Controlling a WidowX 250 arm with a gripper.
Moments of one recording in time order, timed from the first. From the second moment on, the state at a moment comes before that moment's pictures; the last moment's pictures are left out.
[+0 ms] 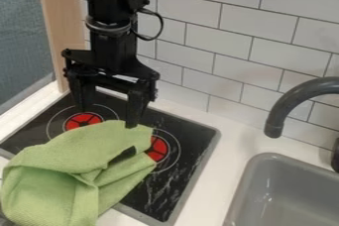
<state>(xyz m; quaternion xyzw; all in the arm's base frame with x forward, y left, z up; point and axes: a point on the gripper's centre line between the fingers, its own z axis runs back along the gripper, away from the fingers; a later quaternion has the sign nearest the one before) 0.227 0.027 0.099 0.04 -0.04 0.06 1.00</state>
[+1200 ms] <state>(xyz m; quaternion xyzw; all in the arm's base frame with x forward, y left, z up) 0.248 0.062 0.006 0.02 0.00 0.02 1.00</state>
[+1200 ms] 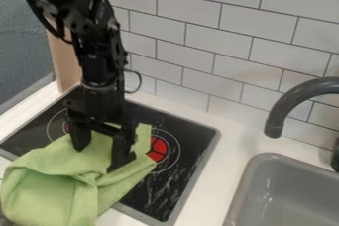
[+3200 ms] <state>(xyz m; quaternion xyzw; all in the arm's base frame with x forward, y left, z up) 0.342 0.047 0.014 -0.02 -0.05 0.00 1.00</state>
